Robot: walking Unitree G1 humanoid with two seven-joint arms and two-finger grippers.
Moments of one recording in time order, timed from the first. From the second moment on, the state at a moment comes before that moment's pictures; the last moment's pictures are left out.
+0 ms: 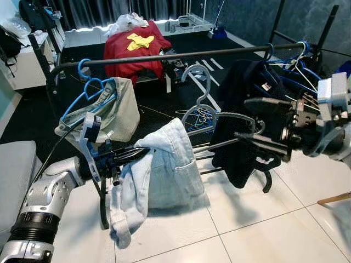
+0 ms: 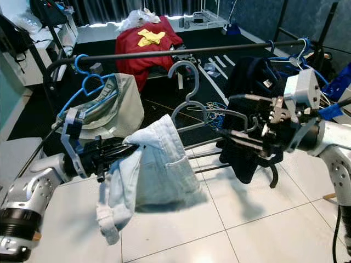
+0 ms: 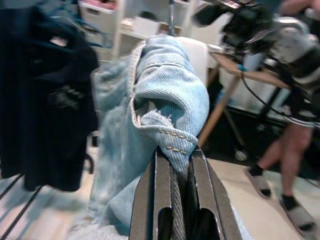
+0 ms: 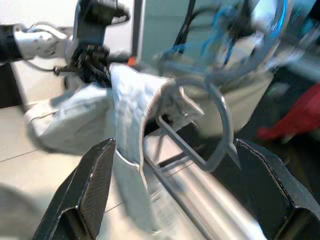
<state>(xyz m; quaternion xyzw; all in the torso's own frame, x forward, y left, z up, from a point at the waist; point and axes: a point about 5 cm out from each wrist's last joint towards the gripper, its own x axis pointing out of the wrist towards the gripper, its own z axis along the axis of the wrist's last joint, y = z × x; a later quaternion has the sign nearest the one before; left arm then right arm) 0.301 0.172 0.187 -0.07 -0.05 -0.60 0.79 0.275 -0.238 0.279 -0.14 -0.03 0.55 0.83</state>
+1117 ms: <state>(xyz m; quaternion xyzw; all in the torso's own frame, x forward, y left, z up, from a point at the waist) 0.279 0.142 0.195 -0.03 -0.02 -0.69 0.72 0.280 -0.233 0.253 -0.07 0.07 0.63 0.77</state>
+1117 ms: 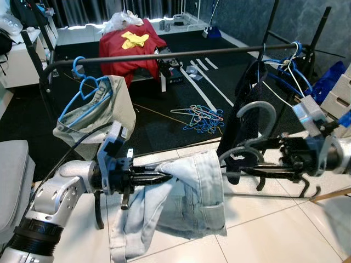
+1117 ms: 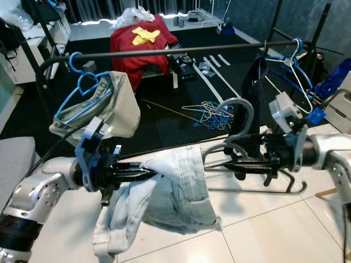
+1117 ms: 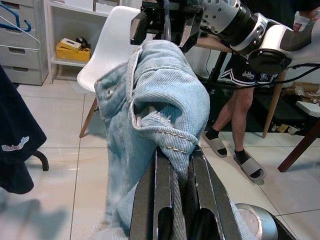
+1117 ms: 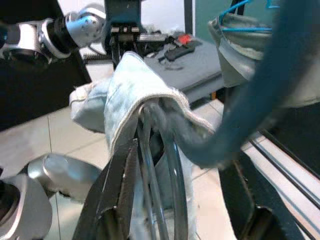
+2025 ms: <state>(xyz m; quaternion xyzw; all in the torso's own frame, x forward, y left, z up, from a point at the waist) 0.296 0.141 0.221 -0.03 -0.10 -0.65 0.75 0.284 -0.214 0.251 -0.05 0.01 0.61 0.79</state>
